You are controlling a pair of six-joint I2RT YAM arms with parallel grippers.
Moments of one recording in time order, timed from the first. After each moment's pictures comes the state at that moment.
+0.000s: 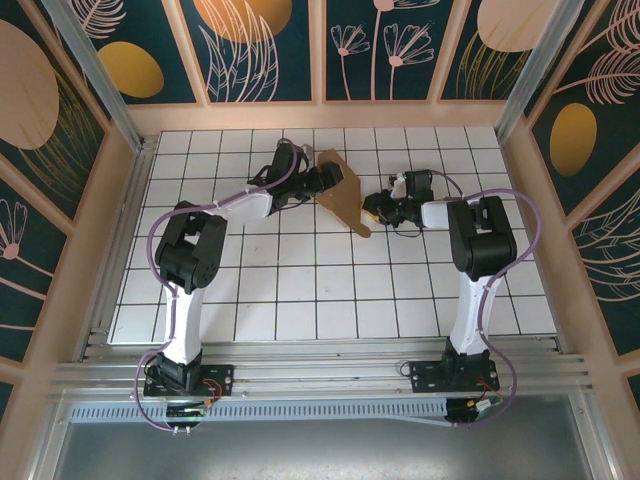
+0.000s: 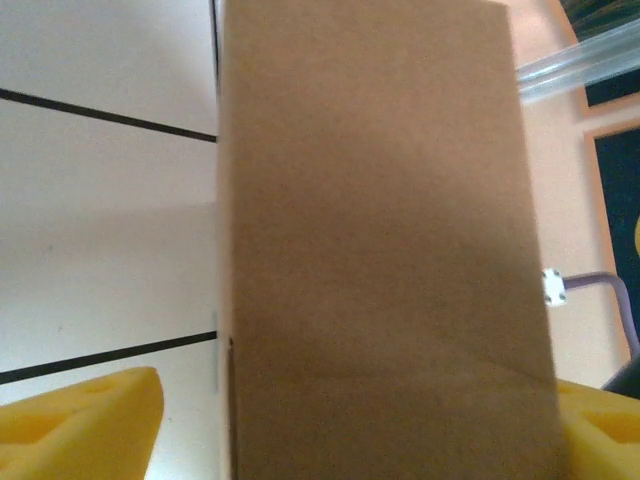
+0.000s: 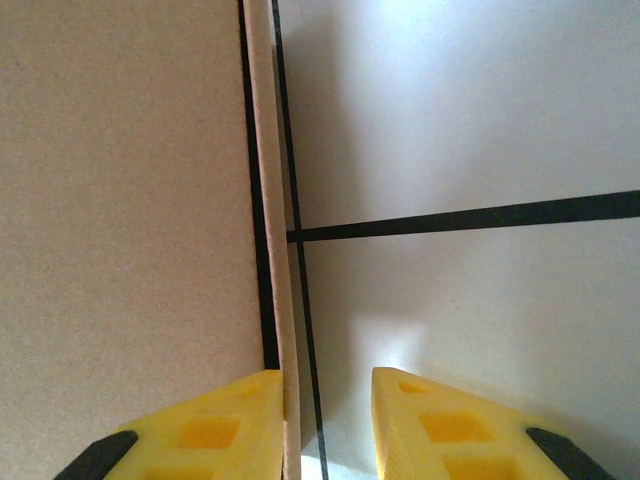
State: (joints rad) left arm -0.49 2.12 1.52 0.02 0.36 -0.87; right arm 0.18 2.06 1.13 0.12 -0.71 0.70
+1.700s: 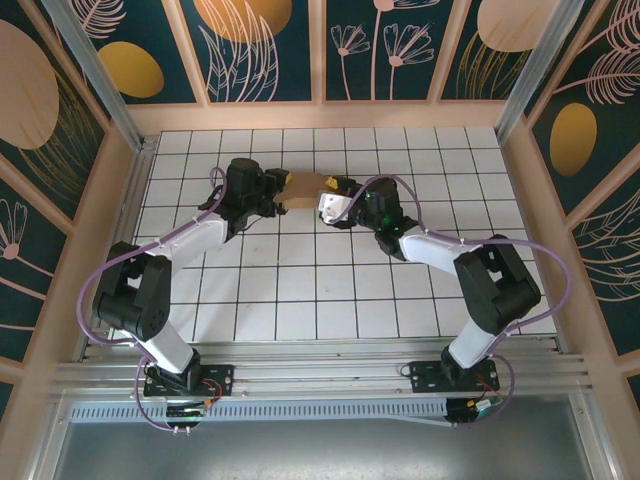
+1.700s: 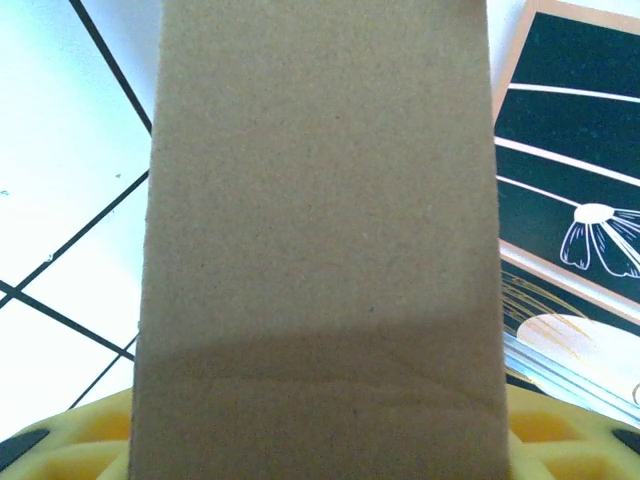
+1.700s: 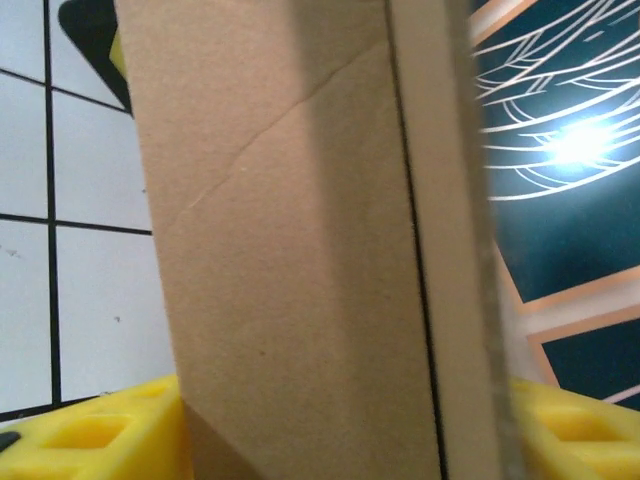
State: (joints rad) left arm -0.41 1.65 1.07 0.05 0.24 -1.77; right arm 0.57 1.67 0.91 0.44 -0.30 -0.98
